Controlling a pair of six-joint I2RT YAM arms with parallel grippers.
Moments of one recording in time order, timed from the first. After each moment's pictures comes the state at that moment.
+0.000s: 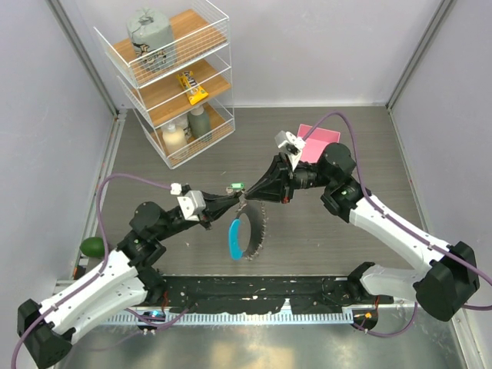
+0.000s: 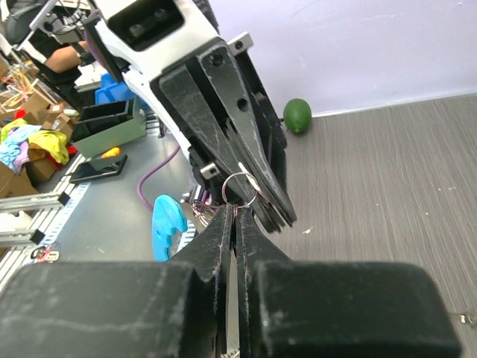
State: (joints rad) left arm -0.75 0.68 0.50 0.40 0.42 0.07; right arm 0.62 1.18 0.91 0.46 -1.07 0.42
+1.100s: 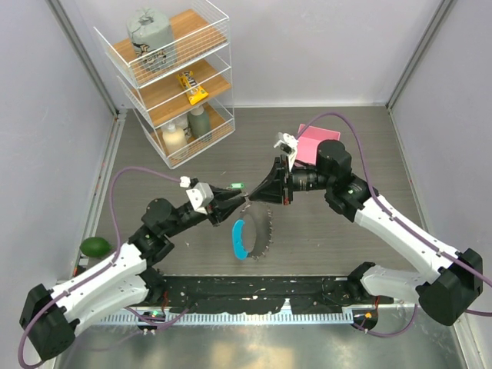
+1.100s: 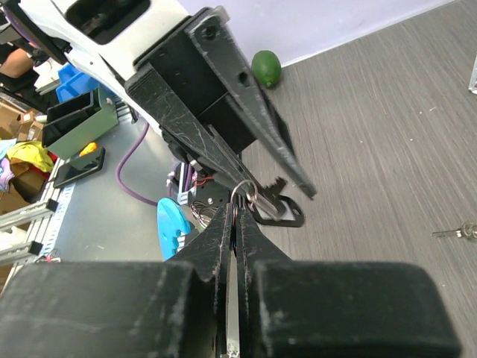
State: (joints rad) left arm -0.76 0.76 0.45 0.48 0.36 0.01; right arm 0.63 1.14 0.96 0.06 -0.94 0.29
